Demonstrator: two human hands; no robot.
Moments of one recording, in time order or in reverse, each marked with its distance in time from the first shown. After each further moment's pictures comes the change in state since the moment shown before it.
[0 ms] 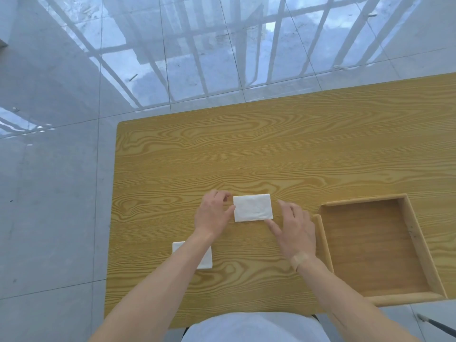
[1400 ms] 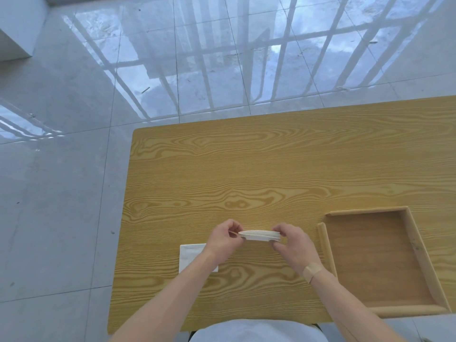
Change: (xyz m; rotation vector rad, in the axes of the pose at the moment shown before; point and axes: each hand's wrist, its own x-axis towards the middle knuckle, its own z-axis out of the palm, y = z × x) left_hand -0.051 -0.007 0.007 -0.561 -0.242 -0.203; right_hand -0.015 0.001 -0.012 0.314 -0.278 -0.088
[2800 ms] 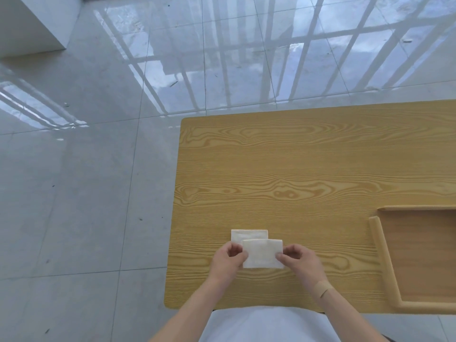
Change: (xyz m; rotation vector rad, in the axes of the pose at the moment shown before) left_hand -0.084 -0.101 -0.080 -0.286 0.143 -0.225; right_hand -0.047 -0.057 0.112 0.423 -0.070 0.352
